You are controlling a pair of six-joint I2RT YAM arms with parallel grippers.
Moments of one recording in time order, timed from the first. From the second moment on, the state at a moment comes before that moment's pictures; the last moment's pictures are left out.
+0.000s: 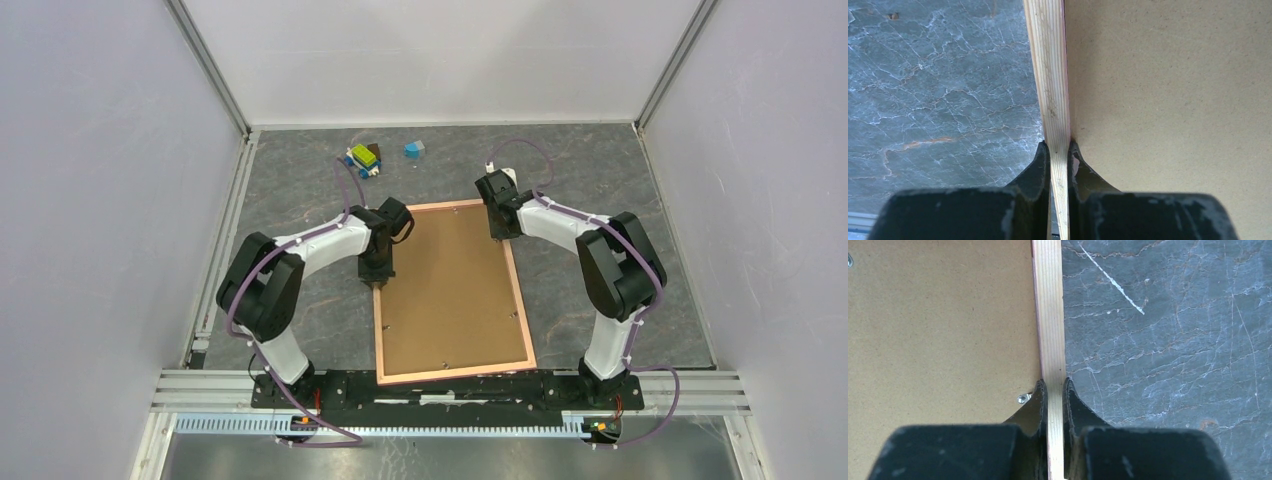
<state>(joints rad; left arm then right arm) -0.60 1.72 1.08 -0.83 -0.18 -0.62 0.51 1.86 1.20 -0.43 0.36 0.32</state>
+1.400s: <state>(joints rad) -0.84 1.11 0.56 -0.77 0.08 -1.73 0.43 1.24 0.85 -0.45 0.13 0.21</state>
